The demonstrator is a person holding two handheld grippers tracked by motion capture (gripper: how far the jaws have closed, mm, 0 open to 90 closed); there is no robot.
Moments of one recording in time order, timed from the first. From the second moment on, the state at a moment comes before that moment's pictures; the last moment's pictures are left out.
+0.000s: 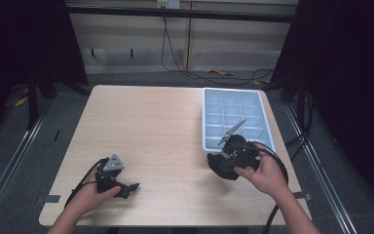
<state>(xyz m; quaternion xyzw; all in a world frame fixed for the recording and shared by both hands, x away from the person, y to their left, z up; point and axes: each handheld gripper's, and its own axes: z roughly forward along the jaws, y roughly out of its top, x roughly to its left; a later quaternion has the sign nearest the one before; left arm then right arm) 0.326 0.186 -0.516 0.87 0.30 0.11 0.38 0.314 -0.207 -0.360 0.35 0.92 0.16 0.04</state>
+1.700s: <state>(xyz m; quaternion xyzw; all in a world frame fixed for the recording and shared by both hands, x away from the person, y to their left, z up) 0.325 0.186 -0.516 0.87 0.29 0.10 0.37 0.403 -0.200 -0.380 0.38 0.90 0.17 0.07</state>
